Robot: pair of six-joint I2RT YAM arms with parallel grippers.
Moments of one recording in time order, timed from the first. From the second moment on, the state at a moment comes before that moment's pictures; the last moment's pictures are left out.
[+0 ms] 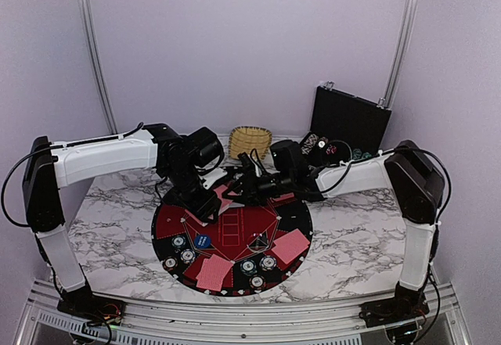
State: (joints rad) left arm -0.85 1.80 1.52 -1.05 0.07 -0.10; right arm 0.76 1.98 1.23 0.28 -0.73 0.84
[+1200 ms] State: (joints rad) left arm -0.85 1.80 1.52 -1.05 0.07 -0.09; right arm 0.74 1.95 1.23 0.27 -0.70 0.82
